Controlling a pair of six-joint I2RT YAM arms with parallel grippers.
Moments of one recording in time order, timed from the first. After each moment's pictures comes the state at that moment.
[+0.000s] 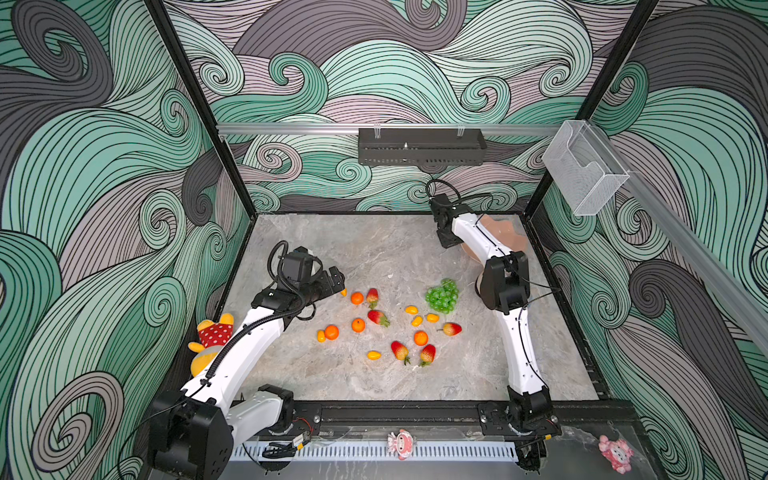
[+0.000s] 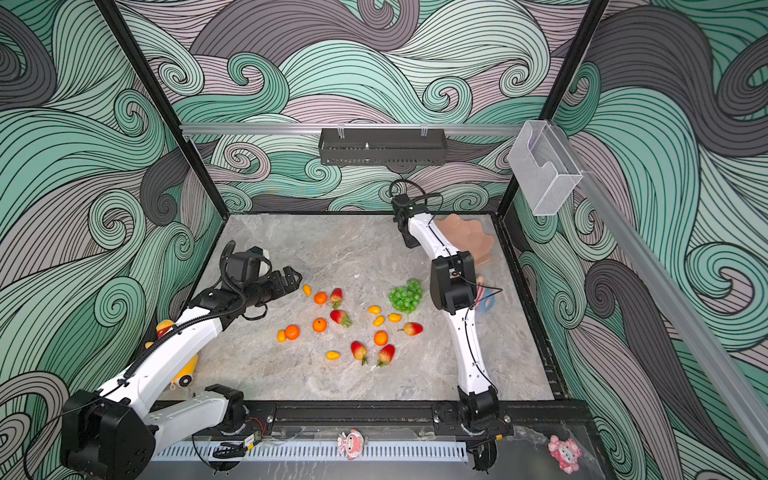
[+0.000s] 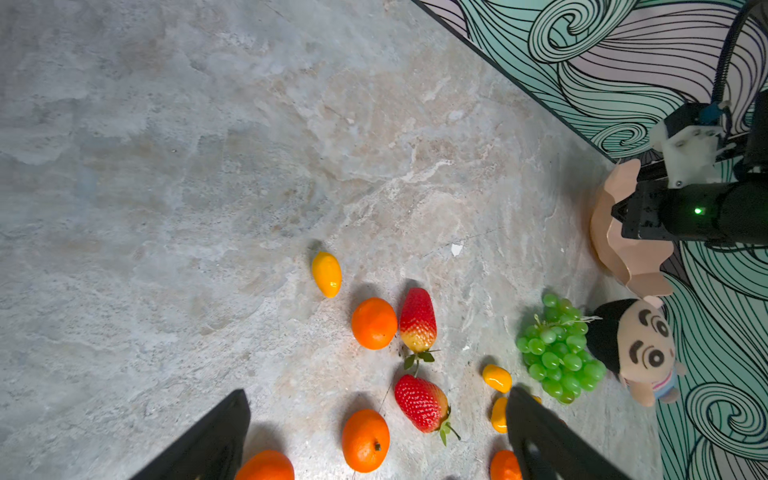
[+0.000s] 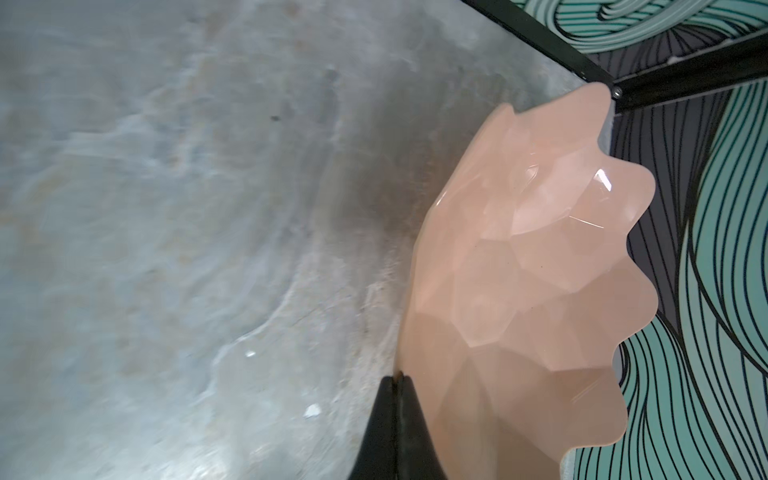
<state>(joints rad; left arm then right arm) -0.26 1.10 0.81 -0.48 0.08 -0.65 0.35 2.46 2.28 -1.08 0.56 -0.02</state>
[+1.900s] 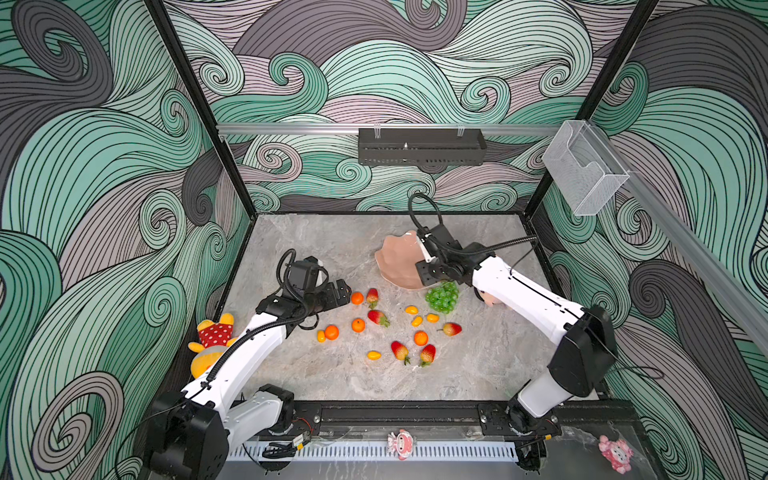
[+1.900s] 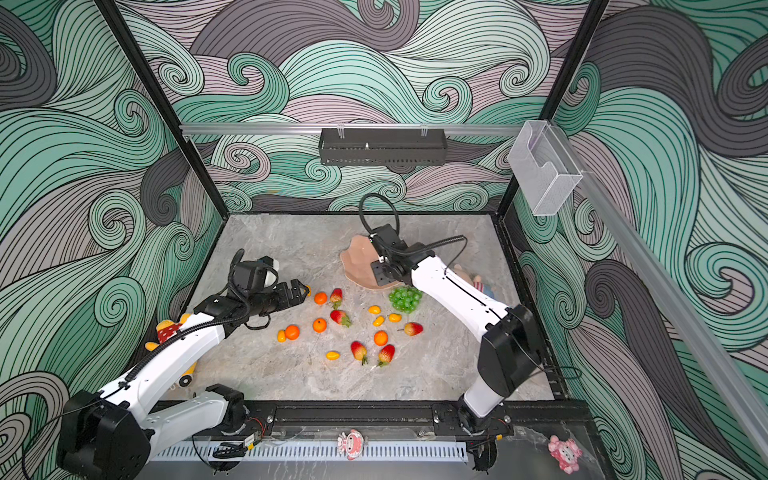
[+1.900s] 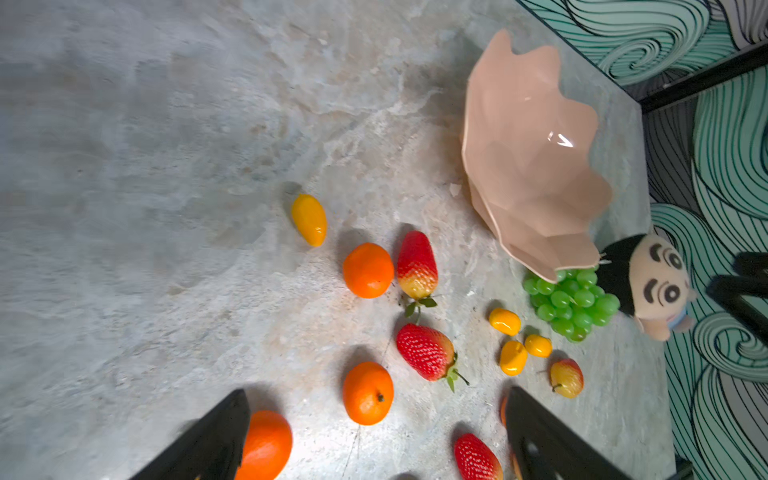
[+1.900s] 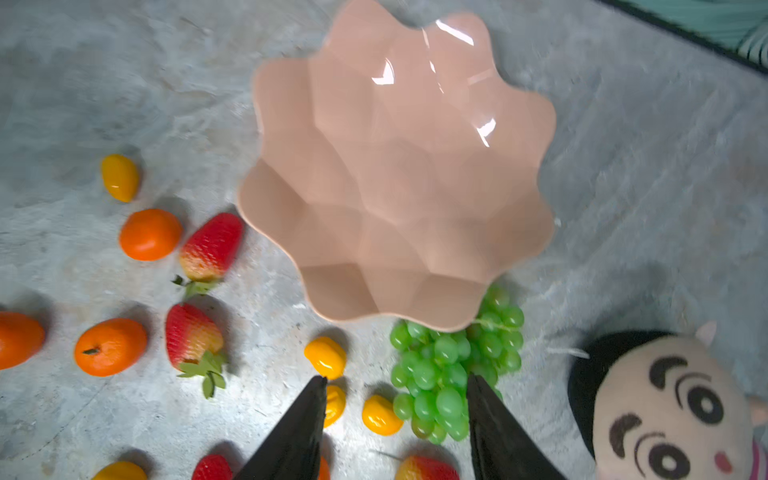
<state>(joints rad) -0.36 1.10 0.76 -0.48 0.16 -0.58 0.61 1.58 1.33 -0.78 0.18 0.20</state>
